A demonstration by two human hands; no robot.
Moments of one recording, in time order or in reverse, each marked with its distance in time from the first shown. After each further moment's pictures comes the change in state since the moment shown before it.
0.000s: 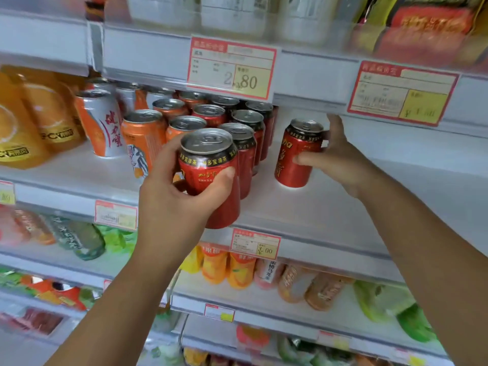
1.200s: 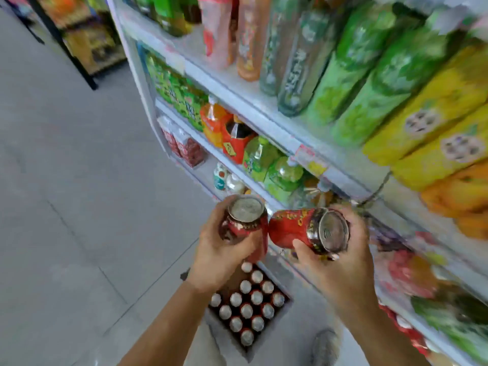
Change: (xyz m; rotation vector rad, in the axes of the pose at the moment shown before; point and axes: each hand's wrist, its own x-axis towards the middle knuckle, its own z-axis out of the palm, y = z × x) left_hand -0.237 -0.219 -0.271 0.055 0.216 -0.693; right_hand -0.250 0.076 0.398 0.157 -0.285 0.028
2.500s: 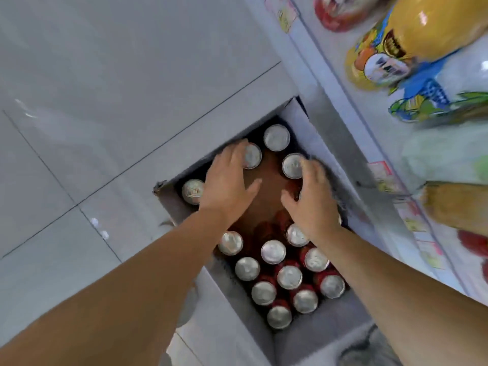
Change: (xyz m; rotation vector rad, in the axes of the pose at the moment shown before) left_hand 0.084 -0.620 -0.059 0.884 -0.024 -0.386; right_hand 0.004 0.576 0.348 -0.768 -0.679 0.120
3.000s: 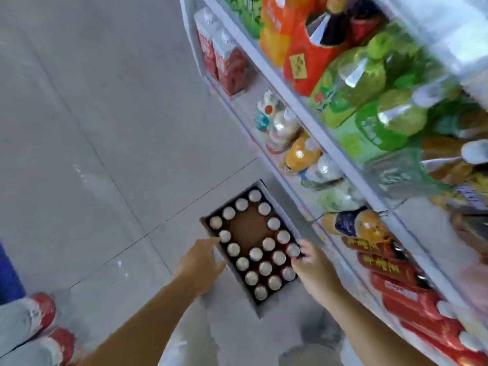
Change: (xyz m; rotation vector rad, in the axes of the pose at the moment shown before) left_hand -0.235 0.127 -0.262 -0.006 -0.295 -0.324; right_hand -0.244 -0.093 -0.280 0.352 -0.241 0.279
